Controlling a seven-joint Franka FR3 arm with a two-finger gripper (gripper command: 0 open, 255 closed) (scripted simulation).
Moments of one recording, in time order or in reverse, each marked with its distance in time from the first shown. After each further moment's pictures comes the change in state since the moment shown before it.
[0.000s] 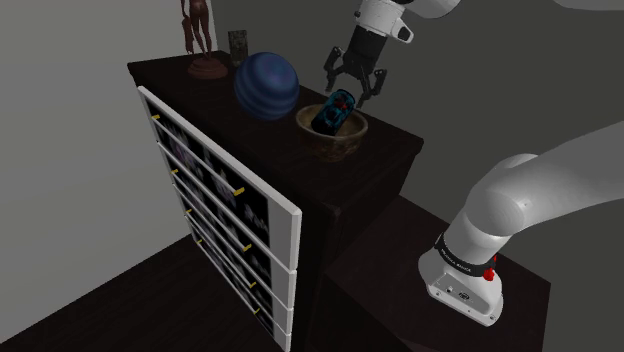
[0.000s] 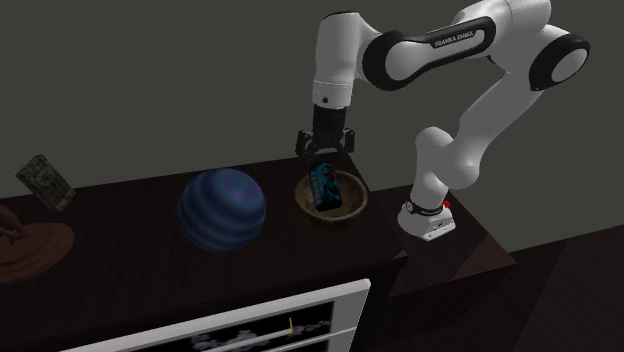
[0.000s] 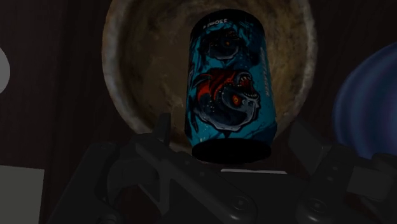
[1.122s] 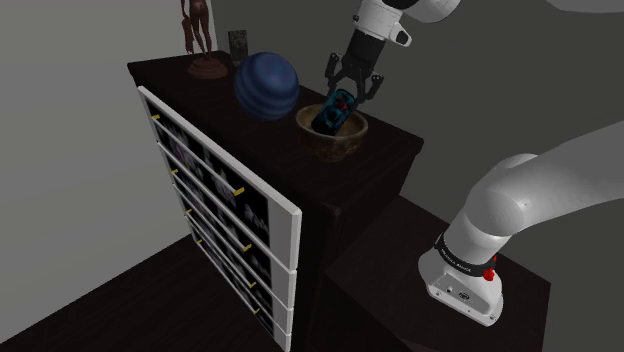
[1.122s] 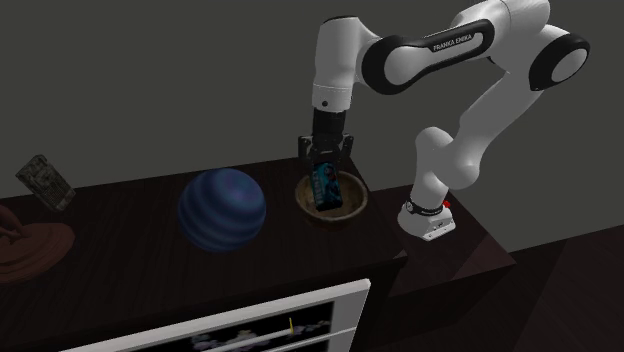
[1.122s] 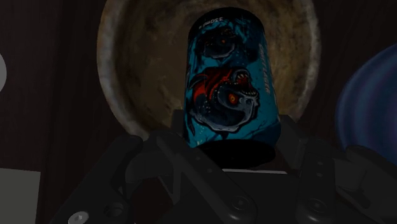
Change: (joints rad) arm 0.001 0.003 0.004 -0.016 0.004 0.022 0.001
